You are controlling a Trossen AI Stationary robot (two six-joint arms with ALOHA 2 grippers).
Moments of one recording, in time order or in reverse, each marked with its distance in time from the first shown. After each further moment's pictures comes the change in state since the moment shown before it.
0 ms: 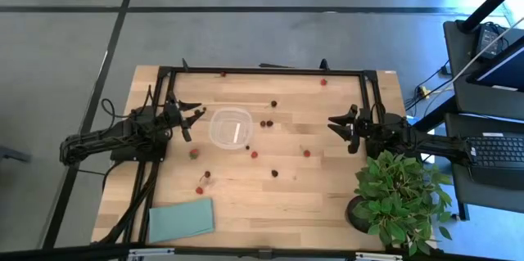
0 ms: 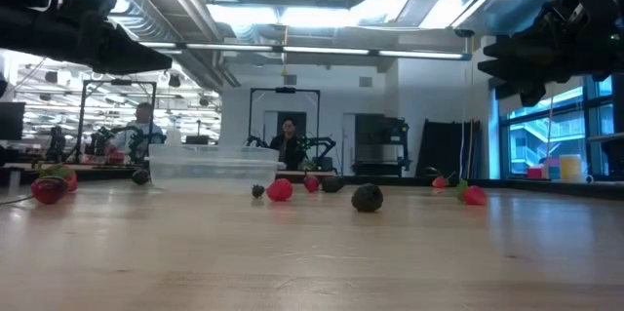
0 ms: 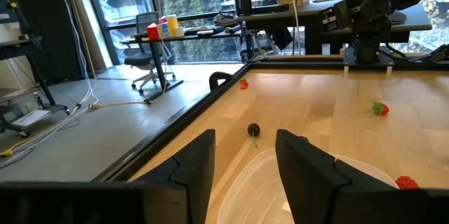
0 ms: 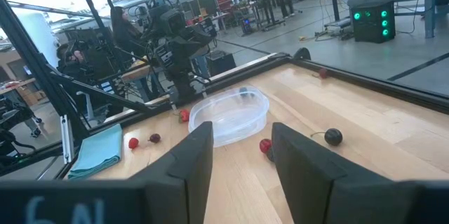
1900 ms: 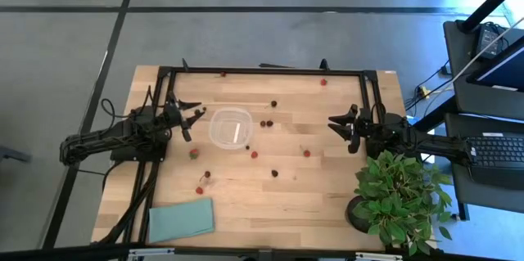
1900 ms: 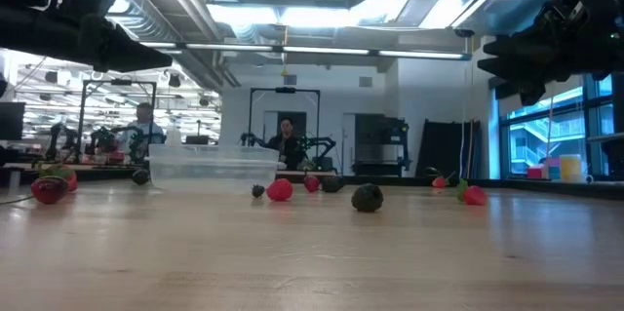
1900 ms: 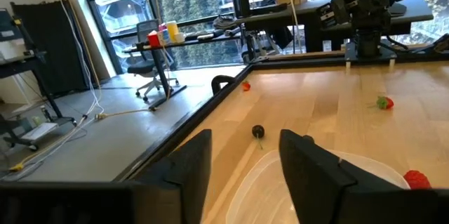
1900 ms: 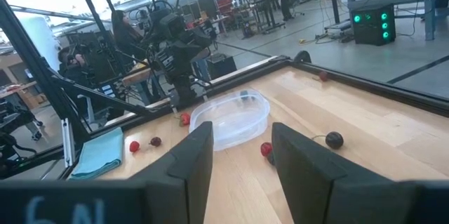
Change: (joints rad) left arm 0.000 0.000 0.000 0.009 0.004 0.066; right arm 0.000 0.000 0.000 0.015 0.003 0.003
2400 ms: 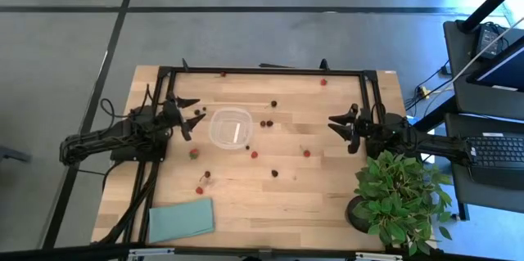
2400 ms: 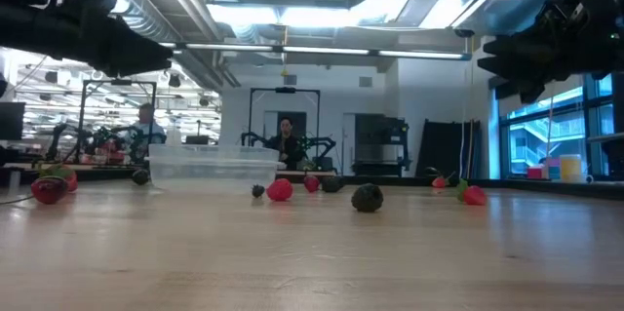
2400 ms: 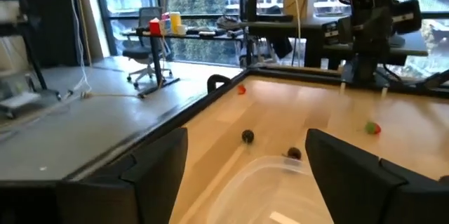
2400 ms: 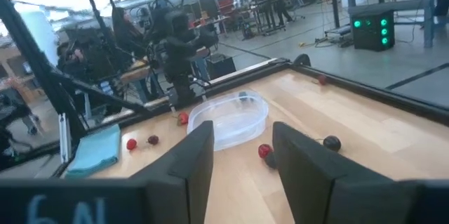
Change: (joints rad) left arm 0.002 0.004 0.009 0.001 -0.008 -0.183; right arm 0.000 0.000 0.000 0.004 0.001 -0.055
